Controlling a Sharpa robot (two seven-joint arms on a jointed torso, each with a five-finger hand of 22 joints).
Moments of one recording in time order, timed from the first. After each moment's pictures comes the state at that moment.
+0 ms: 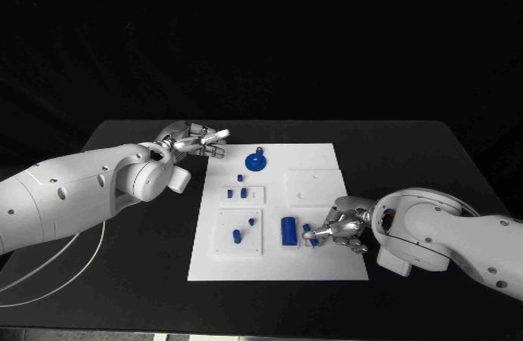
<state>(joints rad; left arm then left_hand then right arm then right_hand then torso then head) 1.30 -0.78 -0.14 1.27 -0.22 -0.22 0.20 1.31 -0.15 -0.11 0.22 0.06 1.01 0.16 0.06 0.06 1.11 0.14 0.05 0.06 1.18 0.12 0.07 0.07 0.05 1.05 0.10 0.10 0.15 0.98 -0.97 0.15 1.84 -1.04 0.02 -0.66 1.08 0.05 -0.23 0.09 0.30 1.23 0.04 0.07 0.07 1.36 -0.04 0.83 1.13 1.46 -0.09 1.02 1.09 0.06 1.47 -0.12 0.83 1.31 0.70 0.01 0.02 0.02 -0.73</state>
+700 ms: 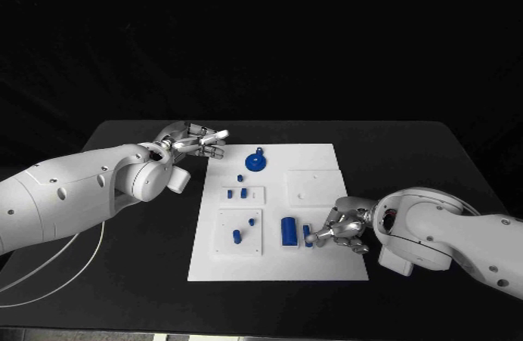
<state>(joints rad) 1.30 -0.78 -0.14 1.26 -0.22 -0.22 0.19 1.31 -0.15 -0.11 0.22 0.06 1.01 0.16 0.06 0.06 1.11 0.14 0.05 0.06 1.18 0.12 0.07 0.07 0.05 1.05 0.10 0.10 0.15 0.98 -0.97 0.15 1.83 -1.03 0.04 -0.64 1.12 0.07 -0.18 0.02 0.27 1.24 0.04 0.07 0.07 1.37 -0.04 0.83 1.13 1.46 -0.09 1.02 1.10 0.06 1.47 -0.12 0.84 1.31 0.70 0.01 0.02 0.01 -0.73</state>
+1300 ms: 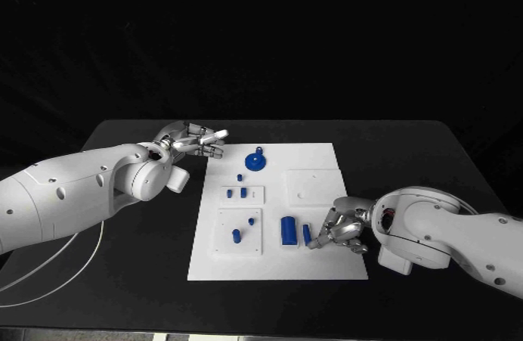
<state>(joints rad) 1.30 -0.78 -0.14 1.26 -0.22 -0.22 0.19 1.31 -0.15 -0.11 0.22 0.06 1.01 0.16 0.06 0.06 1.11 0.14 0.05 0.06 1.18 0.12 0.07 0.07 0.05 1.05 0.10 0.10 0.15 0.98 -0.97 0.15 1.82 -1.04 0.07 -0.64 1.14 -0.06 0.12 -0.03 0.15 1.25 0.04 0.07 0.07 1.37 -0.05 0.84 1.13 1.46 -0.09 1.02 1.10 0.06 1.47 -0.12 0.84 1.31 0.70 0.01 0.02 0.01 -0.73</state>
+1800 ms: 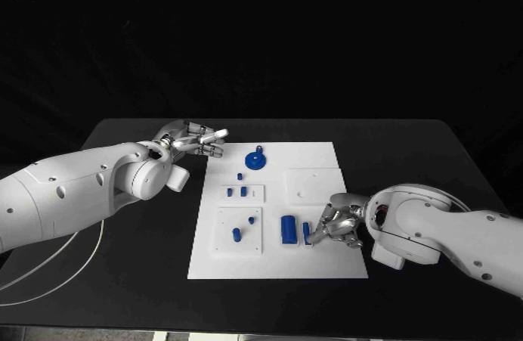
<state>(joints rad) 1.30 -0.78 -0.14 1.26 -0.22 -0.22 0.19 1.32 -0.15 -0.11 0.22 0.06 1.01 0.16 0.06 0.06 1.10 0.14 0.05 0.06 1.18 0.12 0.07 0.07 0.05 1.05 0.10 0.10 0.15 0.98 -0.93 0.15 1.79 -1.07 0.05 -0.65 1.14 -0.02 0.23 -0.08 0.09 1.25 0.03 0.07 0.07 1.37 -0.05 0.84 1.13 1.46 -0.09 1.03 1.10 0.06 1.47 -0.12 0.84 1.31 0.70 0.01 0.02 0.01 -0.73</state>
